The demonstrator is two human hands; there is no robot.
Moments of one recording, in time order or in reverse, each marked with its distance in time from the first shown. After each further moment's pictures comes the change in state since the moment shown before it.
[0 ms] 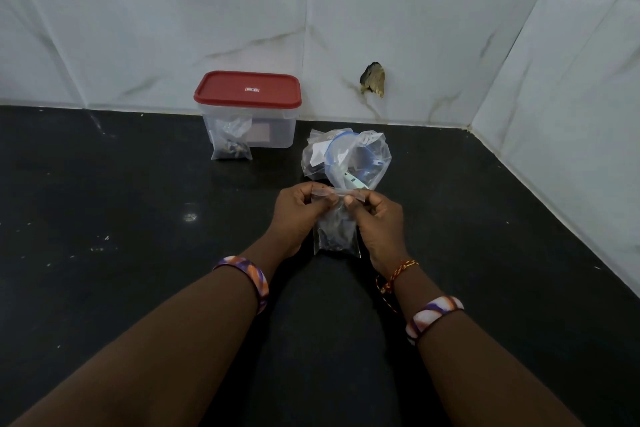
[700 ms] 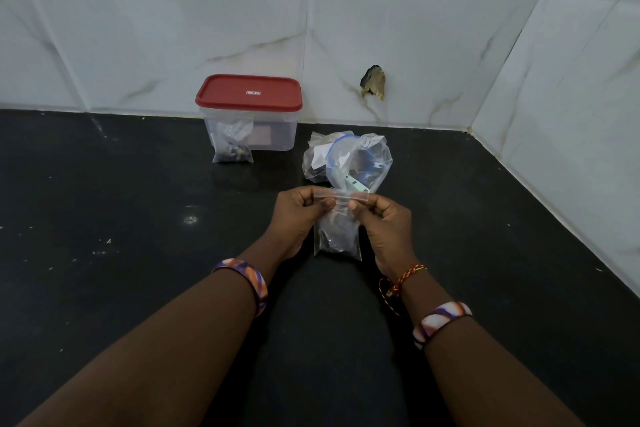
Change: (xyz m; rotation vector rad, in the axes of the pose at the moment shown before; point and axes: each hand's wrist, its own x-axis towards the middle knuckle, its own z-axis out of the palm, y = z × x) left_hand 0.006 -0.006 -0.002 -0.119 -0.022 -0.061; right_hand -0.003 -0.005 -0.004 0.154 0.018 0.059
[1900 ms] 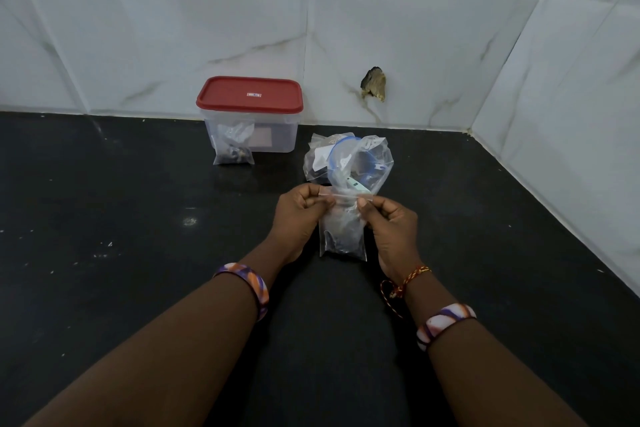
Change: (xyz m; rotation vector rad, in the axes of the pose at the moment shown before) left_hand -0.006 0.008 0.002 0.014 0.032 0.028; right_hand 0.003 0.003 -0.001 0.067 0.065 -0.019
